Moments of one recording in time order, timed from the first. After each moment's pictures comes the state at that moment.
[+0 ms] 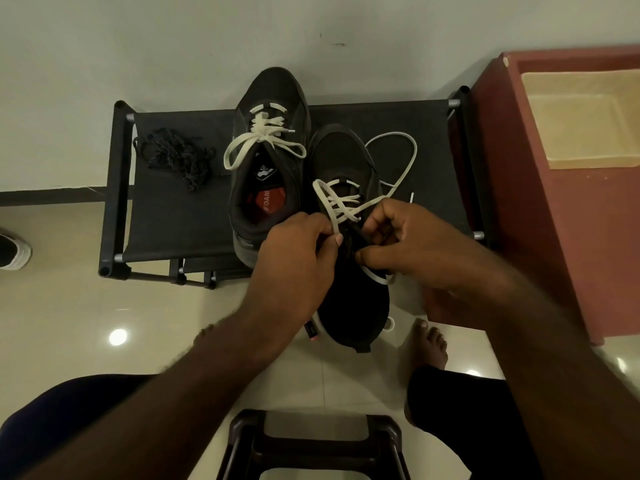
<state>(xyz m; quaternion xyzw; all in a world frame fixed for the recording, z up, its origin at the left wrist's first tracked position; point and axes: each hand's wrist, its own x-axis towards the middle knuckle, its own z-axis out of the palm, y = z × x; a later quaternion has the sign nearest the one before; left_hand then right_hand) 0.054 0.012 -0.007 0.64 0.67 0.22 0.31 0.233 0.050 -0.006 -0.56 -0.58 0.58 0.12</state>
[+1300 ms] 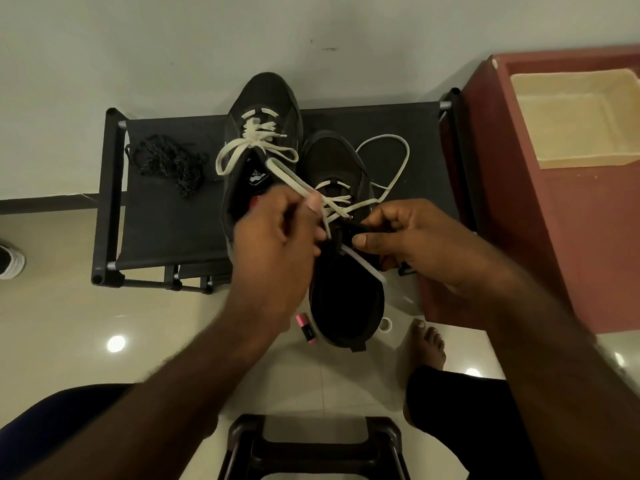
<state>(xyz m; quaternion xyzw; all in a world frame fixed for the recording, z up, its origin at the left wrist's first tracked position) 0.059 0.015 0.009 0.49 0.65 0.43 0.39 0.240 0.055 0.005 -0.56 -0.52 0.63 0.15</state>
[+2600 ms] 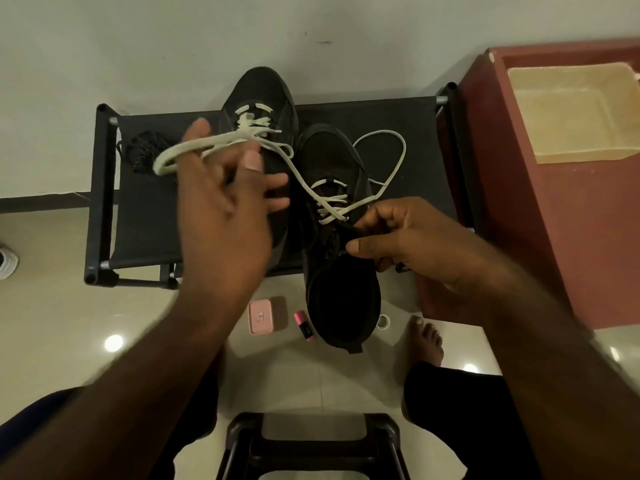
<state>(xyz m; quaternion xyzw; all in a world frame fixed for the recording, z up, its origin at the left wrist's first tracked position) 0.036 0.029 0.024 0.43 0.60 0.54 0.40 0.239 0.053 0.004 -0.57 -0.53 0.62 0.13</state>
